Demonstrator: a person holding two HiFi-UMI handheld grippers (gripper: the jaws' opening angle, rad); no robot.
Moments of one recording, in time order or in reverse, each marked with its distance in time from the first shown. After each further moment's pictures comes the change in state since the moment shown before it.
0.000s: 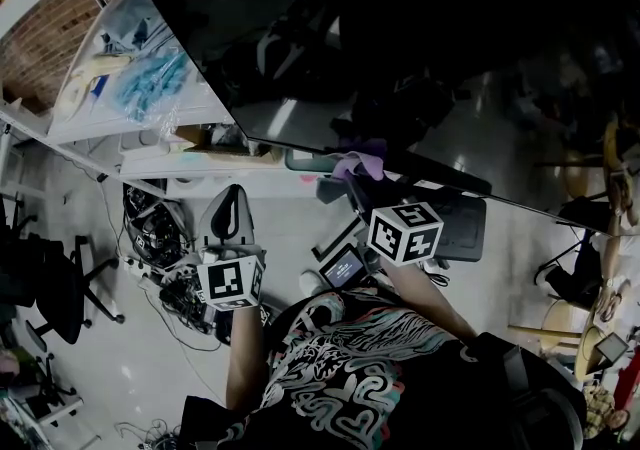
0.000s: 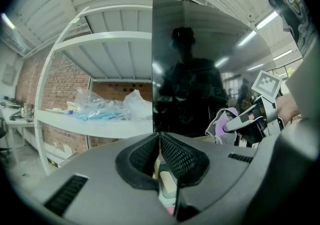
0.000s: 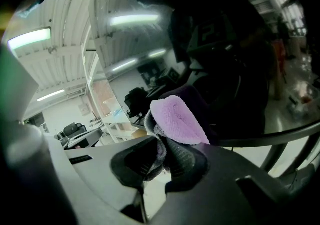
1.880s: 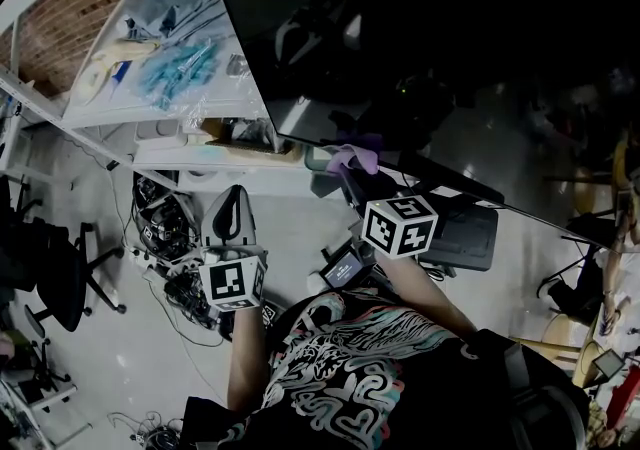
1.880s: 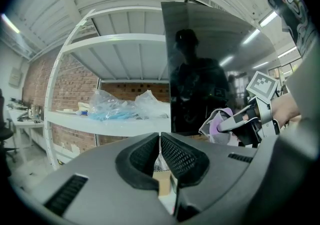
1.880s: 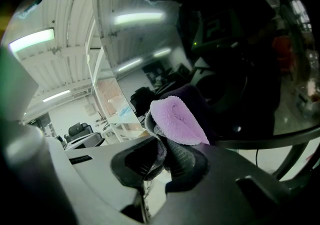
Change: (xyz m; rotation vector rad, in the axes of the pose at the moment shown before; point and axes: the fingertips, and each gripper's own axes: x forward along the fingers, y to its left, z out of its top) left arm -0.019 0.045 -0.003 0.005 0.005 0.065; right arm 0.048 0.045 -0.002 -0.008 0.005 0.069
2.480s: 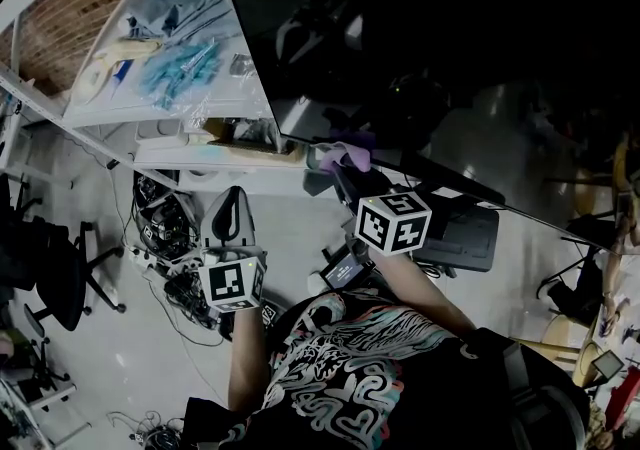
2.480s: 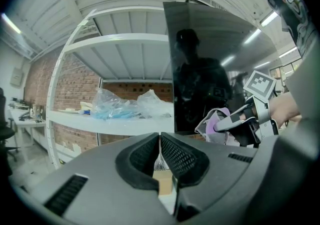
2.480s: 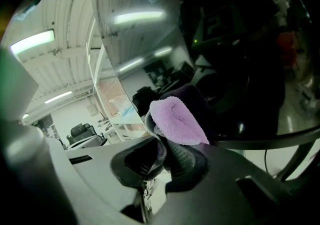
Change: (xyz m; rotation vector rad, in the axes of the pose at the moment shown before) left arm -0.003 0.006 -0.003 -0.005 0.000 0.012; right arm 0.014 0.013 0.001 0.008 0.006 0.026
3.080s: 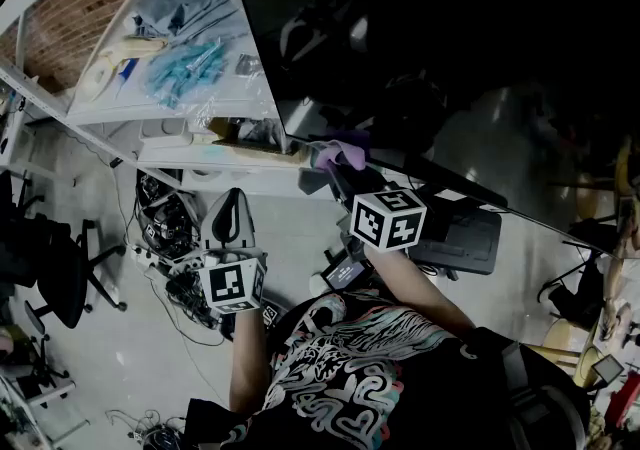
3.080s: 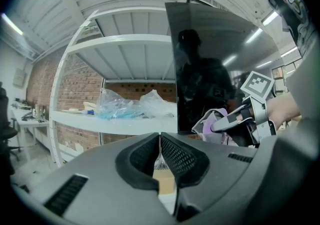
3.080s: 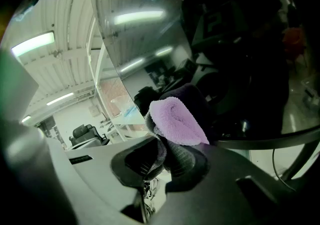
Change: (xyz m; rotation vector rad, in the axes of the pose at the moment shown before) left arm -0.006 0.011 0.000 -0.003 0.009 0.028; right arm 0.016 0.013 0.000 0.011 0.004 0.026
